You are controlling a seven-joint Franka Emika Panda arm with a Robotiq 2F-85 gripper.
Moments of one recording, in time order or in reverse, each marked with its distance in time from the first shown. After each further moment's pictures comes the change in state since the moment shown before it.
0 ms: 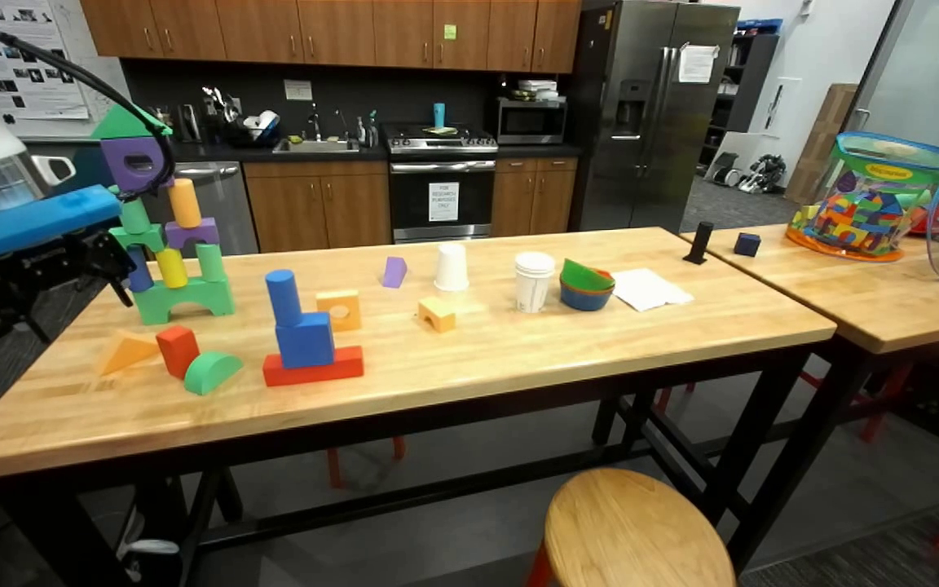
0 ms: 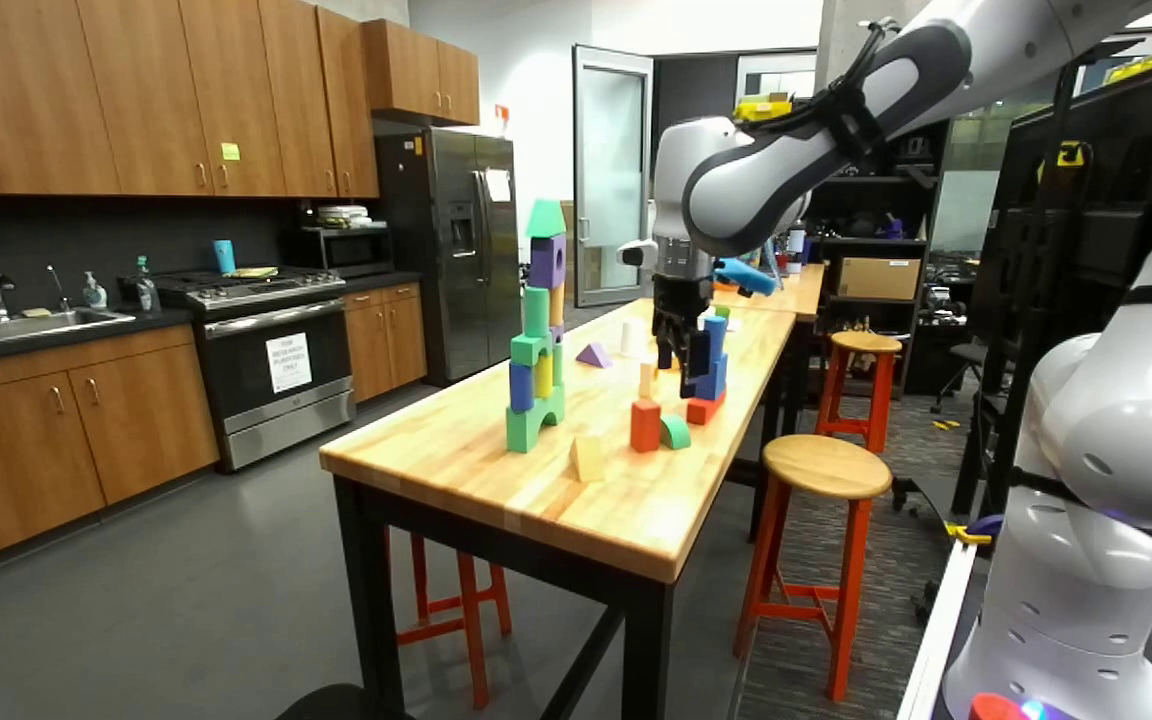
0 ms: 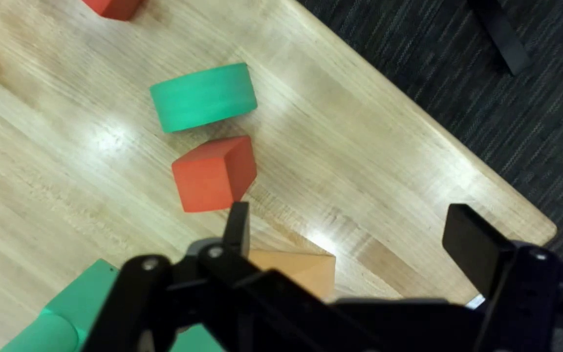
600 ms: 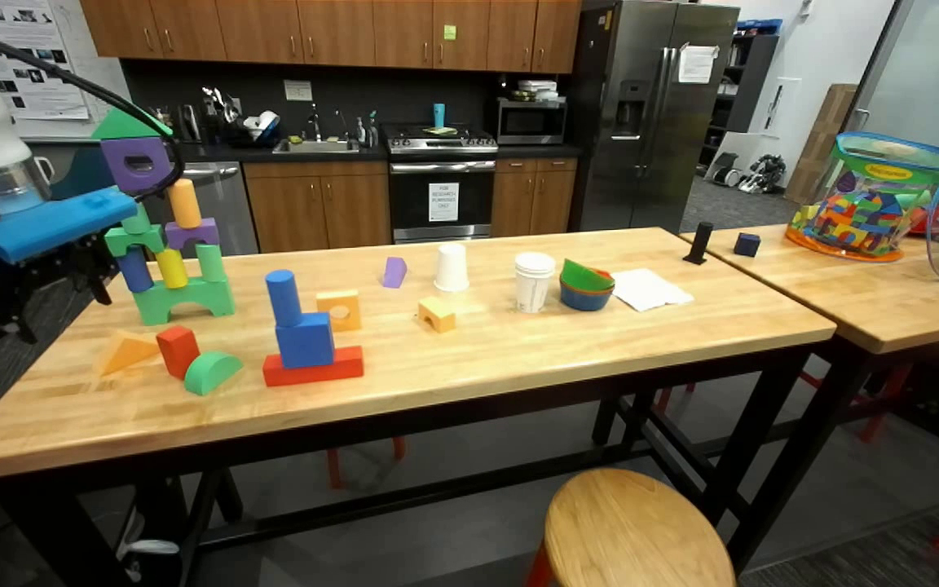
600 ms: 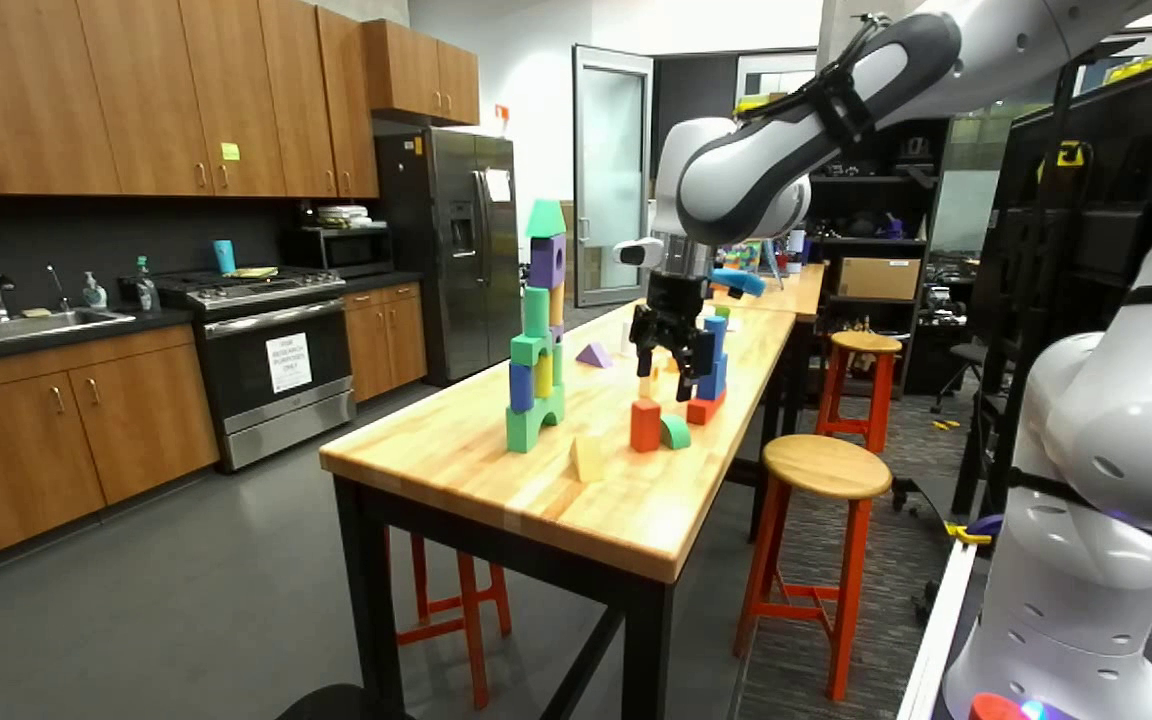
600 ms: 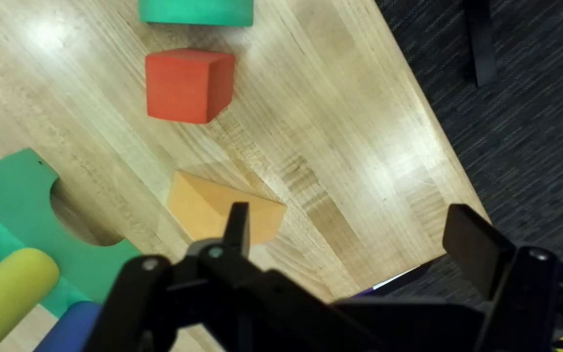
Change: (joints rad) arm 0.042 0.005 -0.035 0.001 0.158 0.017 -0.395
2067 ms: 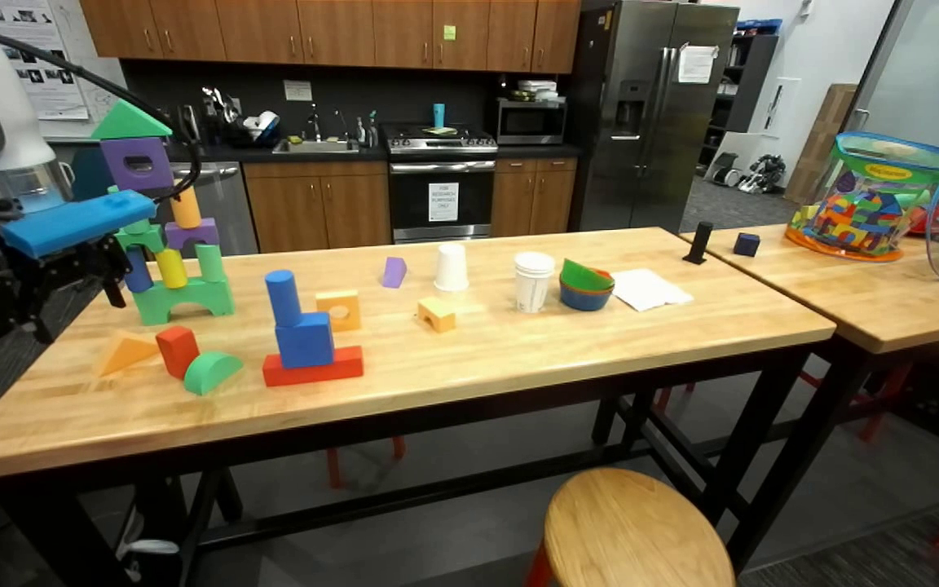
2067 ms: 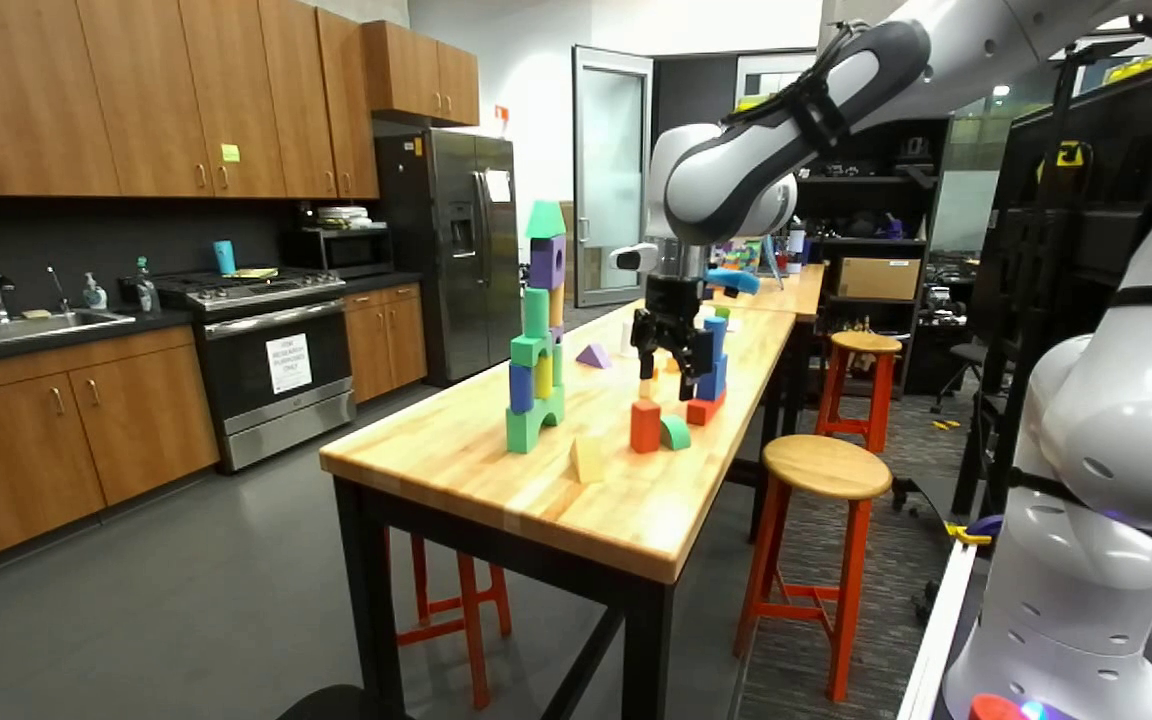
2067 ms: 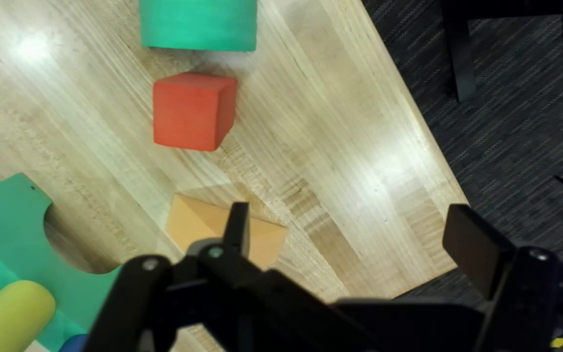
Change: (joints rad) arm -0.036 0.059 0.010 0.056 -0.005 -0.053 -0.025
